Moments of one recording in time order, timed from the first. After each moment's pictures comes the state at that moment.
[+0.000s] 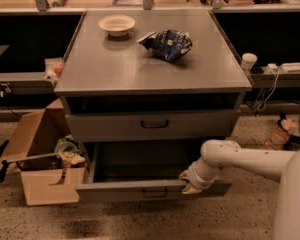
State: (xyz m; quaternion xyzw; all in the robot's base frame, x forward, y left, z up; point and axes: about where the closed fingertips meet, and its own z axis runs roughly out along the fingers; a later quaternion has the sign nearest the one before) arm 0.510 -0.162 0.401 -0.74 0.65 0.13 0.12
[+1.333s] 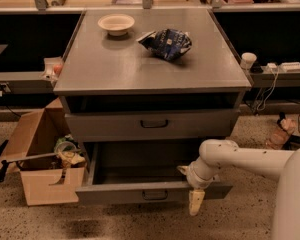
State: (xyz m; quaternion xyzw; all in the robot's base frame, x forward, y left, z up) arm 0.510 -0.162 0.400 -0.74 0.65 0.13 0.12
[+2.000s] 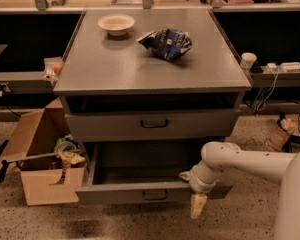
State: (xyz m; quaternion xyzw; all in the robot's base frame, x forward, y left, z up) arm 0.492 -0.167 0.396 -0.74 0.65 0.14 0.10
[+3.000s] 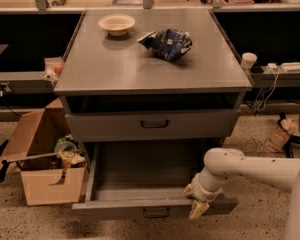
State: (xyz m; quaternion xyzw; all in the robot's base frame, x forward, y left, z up) arm 0.453 -0.176 0.397 -0.74 0.65 0.16 0.08
